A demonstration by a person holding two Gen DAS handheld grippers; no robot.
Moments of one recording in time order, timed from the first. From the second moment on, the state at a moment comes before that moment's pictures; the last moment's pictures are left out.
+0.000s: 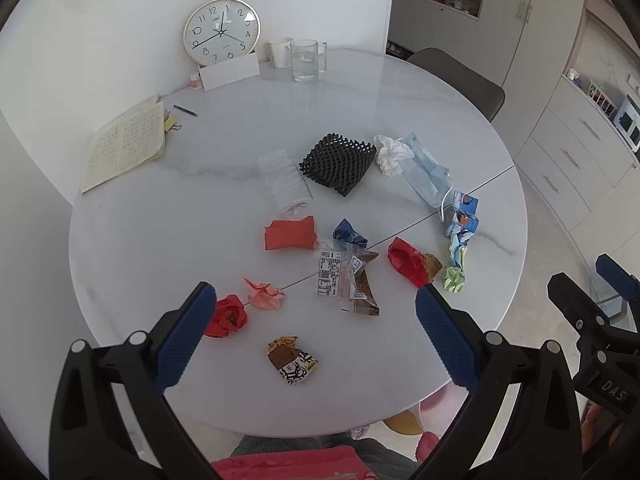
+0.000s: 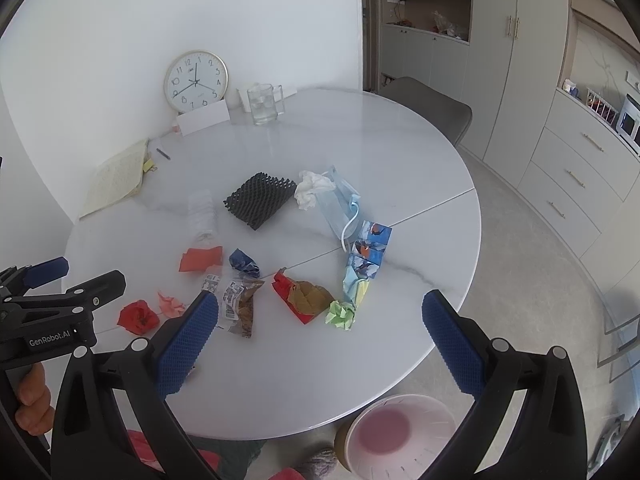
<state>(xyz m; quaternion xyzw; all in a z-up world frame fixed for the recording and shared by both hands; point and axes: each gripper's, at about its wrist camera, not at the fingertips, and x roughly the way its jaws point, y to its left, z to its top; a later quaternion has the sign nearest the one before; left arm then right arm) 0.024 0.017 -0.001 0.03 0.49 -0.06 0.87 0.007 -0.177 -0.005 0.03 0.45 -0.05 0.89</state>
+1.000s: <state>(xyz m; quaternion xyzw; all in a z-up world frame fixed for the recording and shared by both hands) 0.021 0.032 -0.009 0.03 0.49 -0.05 0.87 0.007 -0.166 -0.008 0.02 0.46 -0.06 0.89</state>
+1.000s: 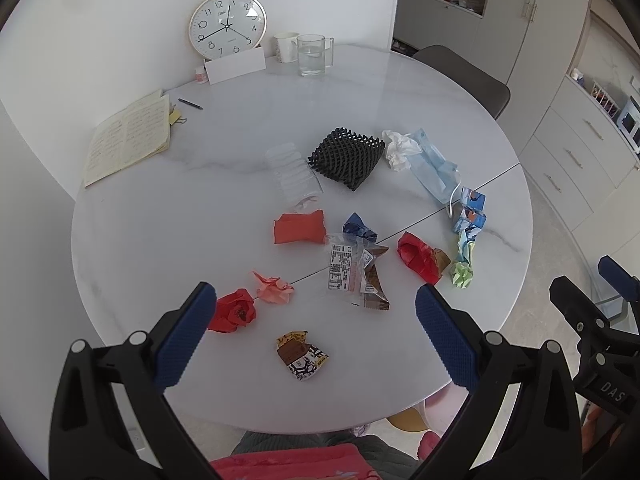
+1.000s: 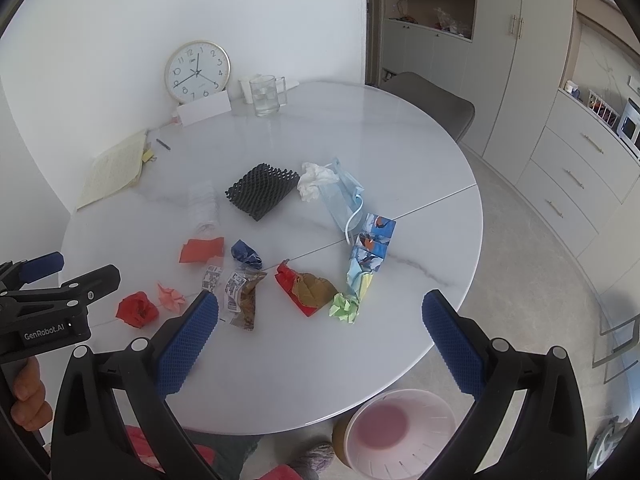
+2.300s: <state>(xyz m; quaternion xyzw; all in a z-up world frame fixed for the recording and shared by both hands) 0.018 0.051 -0.017 0.05 0.48 -0.07 0.87 0.002 -0.159 -0.020 0.03 0.47 -0.04 0.88</state>
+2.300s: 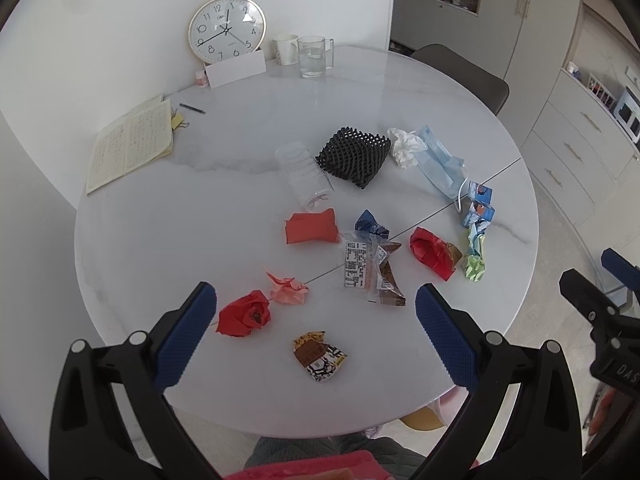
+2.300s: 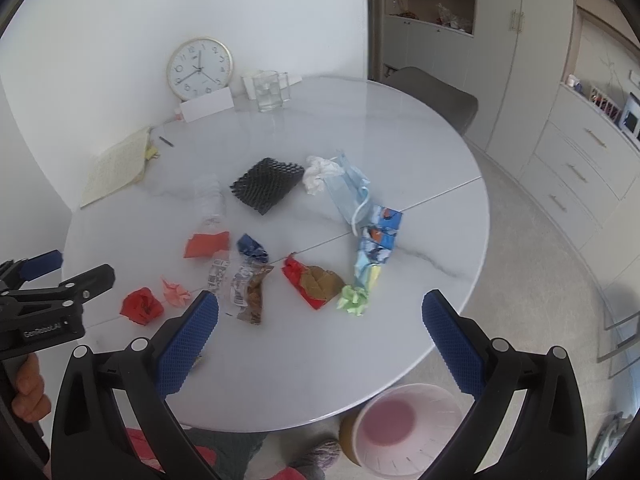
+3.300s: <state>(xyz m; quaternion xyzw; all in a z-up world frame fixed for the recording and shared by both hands) 0.087 0.127 -0.193 0.14 0.57 -0.21 0.78 0.021 -0.045 -0.155 0.01 0.56 0.07 0.83</state>
